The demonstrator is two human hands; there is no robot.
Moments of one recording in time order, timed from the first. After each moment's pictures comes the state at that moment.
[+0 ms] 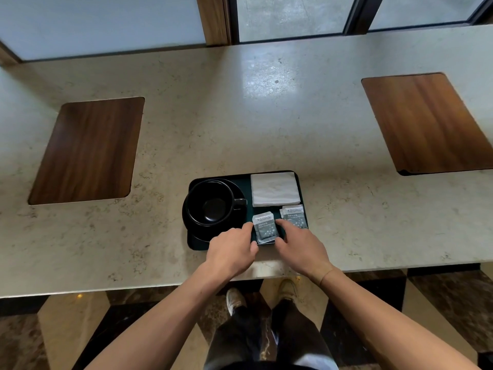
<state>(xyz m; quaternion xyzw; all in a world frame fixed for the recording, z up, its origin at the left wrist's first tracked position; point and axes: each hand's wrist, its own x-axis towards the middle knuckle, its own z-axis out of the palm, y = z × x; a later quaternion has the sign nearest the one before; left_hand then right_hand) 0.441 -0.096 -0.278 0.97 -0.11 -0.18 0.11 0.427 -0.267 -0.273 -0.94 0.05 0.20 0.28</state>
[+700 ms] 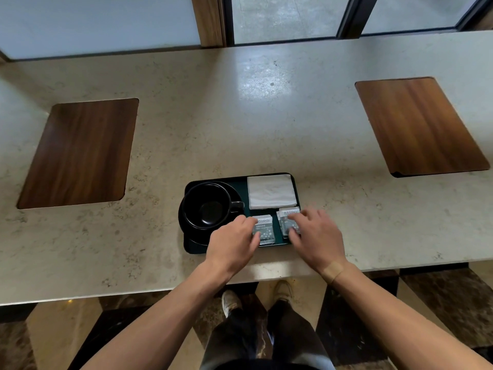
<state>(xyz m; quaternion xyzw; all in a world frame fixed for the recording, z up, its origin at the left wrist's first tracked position) 0.448 -0.100 -0.266 0.97 -0.17 -0.07 0.16 0.433 -0.299 -0.268 -0.99 -0.02 0.01 0.12</state>
